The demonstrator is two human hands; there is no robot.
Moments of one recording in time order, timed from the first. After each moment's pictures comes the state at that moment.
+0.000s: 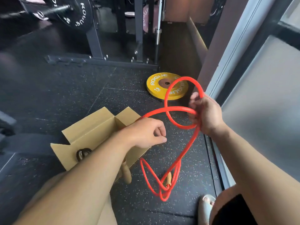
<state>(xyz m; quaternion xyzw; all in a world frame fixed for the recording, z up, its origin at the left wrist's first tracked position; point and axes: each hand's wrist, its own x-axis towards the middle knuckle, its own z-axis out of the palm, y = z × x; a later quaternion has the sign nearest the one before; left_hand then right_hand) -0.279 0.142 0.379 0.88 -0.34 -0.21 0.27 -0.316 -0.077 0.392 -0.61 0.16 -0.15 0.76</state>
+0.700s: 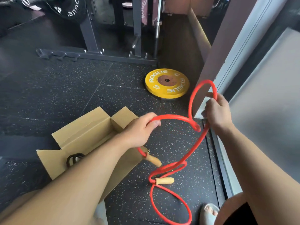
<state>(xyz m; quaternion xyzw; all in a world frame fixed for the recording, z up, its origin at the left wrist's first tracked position) -0.219 0.128 0.330 0.86 -0.27 -0.16 0.40 -0.265 -0.132 0.357 -0.75 0.28 -0.22 0.55</state>
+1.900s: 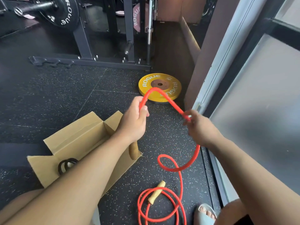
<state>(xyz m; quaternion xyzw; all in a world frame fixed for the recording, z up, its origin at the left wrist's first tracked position) -0.229 0.099 0.356 0.84 -0.22 0.03 0.49 -0.309 -0.130 0.345 -0.95 0.15 -0.04 0.26</state>
